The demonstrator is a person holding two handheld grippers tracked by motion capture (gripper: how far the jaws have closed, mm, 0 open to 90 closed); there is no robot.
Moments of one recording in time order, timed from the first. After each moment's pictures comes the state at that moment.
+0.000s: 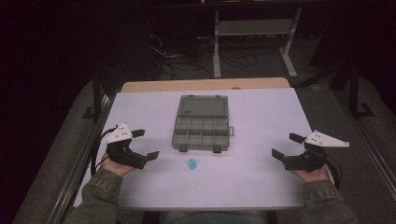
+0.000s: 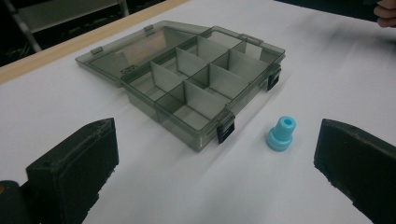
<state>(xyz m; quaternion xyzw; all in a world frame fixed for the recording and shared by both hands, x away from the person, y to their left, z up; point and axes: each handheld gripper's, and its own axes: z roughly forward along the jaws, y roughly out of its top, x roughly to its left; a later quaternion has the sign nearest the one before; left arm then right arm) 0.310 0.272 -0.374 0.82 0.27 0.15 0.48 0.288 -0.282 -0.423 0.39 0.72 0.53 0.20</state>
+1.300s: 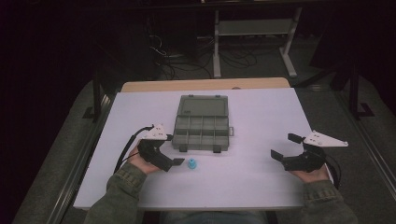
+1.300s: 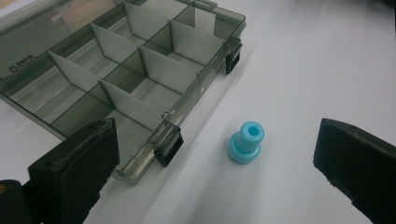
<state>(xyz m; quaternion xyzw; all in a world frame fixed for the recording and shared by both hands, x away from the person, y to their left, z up) 0.331 0.201 -0.396 0.88 0.21 0.07 0.43 0.289 -0.280 -0.423 0.38 0.73 0.53 0.19</state>
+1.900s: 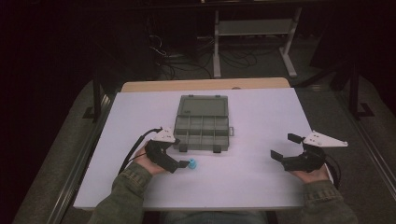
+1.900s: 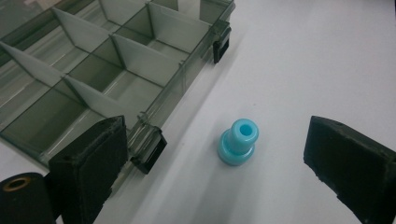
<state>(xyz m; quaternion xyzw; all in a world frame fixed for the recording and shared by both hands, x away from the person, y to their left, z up) 0.334 0.185 -0.407 0.89 0.20 0.05 0.40 0.288 -0.279 -0.423 0.38 0.73 0.53 0.19</state>
